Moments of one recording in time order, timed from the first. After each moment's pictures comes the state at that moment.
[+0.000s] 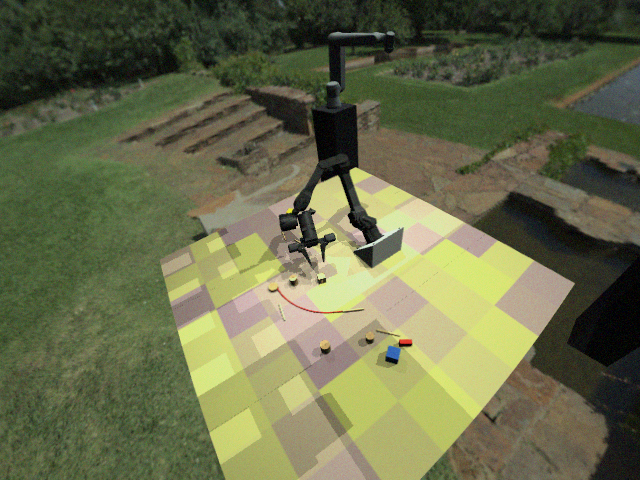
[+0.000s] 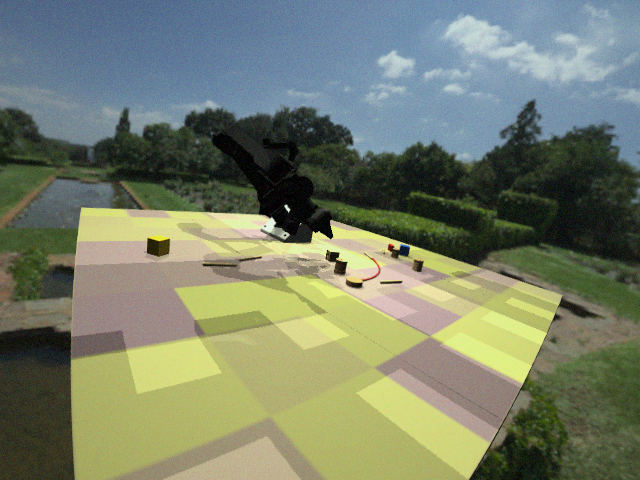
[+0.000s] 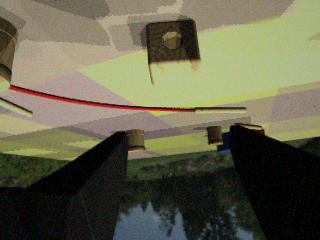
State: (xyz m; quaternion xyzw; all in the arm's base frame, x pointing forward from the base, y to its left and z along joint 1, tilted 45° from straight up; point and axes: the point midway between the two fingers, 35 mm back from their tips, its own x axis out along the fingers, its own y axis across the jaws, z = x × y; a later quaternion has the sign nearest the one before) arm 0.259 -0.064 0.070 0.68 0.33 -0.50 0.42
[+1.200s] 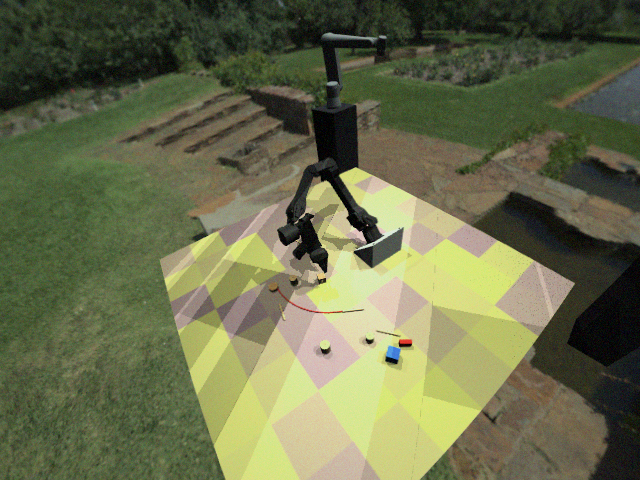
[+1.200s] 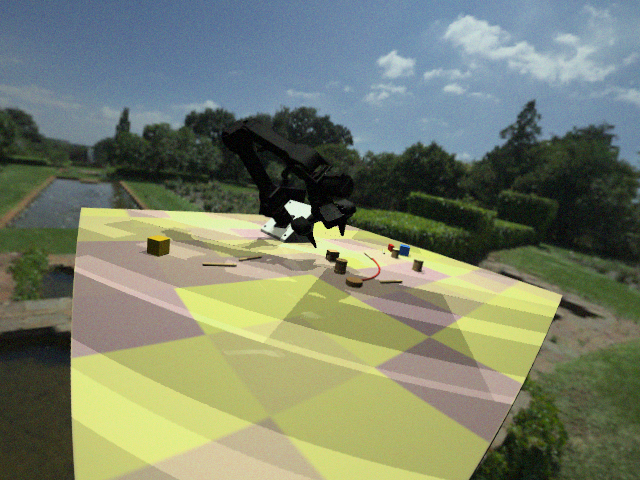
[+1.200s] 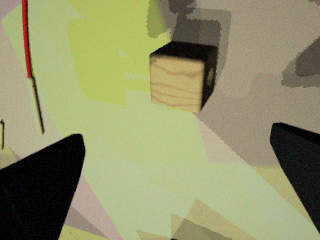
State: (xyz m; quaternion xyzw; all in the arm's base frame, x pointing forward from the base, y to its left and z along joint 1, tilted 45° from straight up) arm 0.259 -0.053 0.043 0.06 0.68 -0.26 0.69
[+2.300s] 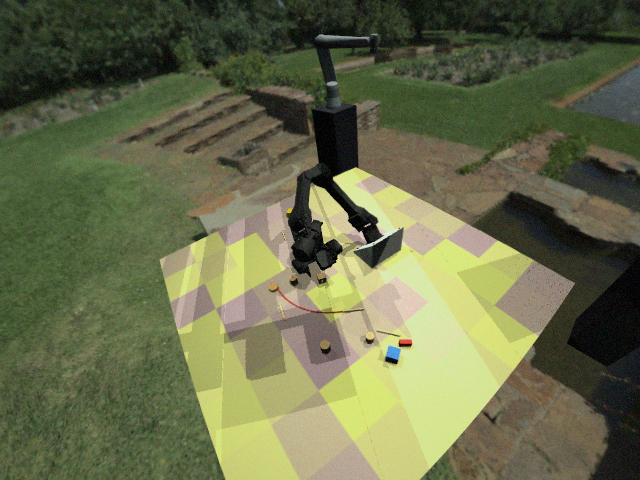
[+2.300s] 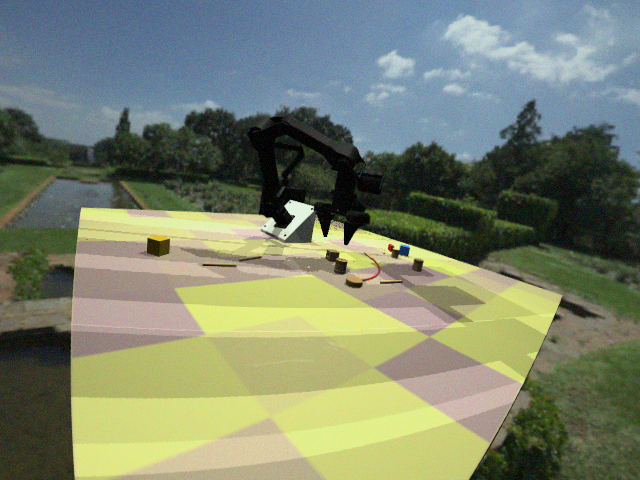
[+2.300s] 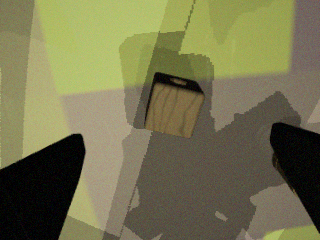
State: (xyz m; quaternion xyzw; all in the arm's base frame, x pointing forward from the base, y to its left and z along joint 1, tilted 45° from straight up) arm 0.281 -0.032 0.034 -0.58 0.71 0.23 0.31
